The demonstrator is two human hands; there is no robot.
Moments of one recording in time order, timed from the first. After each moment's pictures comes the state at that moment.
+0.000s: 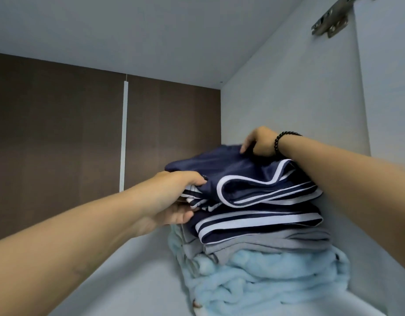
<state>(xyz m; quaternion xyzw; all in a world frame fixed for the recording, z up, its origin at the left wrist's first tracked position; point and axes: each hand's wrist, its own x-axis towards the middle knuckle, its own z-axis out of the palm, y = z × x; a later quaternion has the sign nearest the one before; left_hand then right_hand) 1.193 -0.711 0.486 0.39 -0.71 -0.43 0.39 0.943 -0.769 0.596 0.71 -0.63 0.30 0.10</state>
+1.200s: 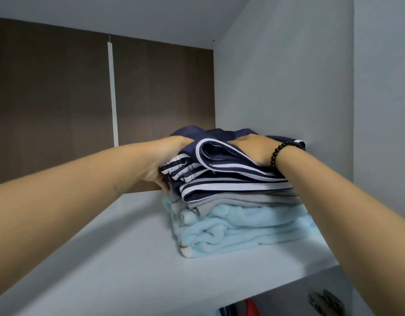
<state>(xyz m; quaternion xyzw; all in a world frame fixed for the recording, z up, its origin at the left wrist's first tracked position) 1.164 -0.706 0.492 0.52 -0.68 -0.37 0.36 0.963 -0.709 0.504 0.78 -0.59 0.15 0.12</state>
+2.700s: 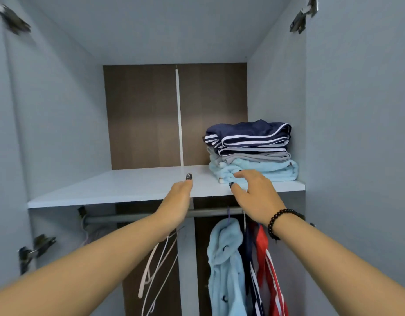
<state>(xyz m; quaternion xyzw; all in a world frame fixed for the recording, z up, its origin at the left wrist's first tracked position) 1.199 -0.444 0.352 0.57 -0.58 -0.27 0.51 1.009 -0.471 0.356 0.75 -0.48 0.46 -0.01</state>
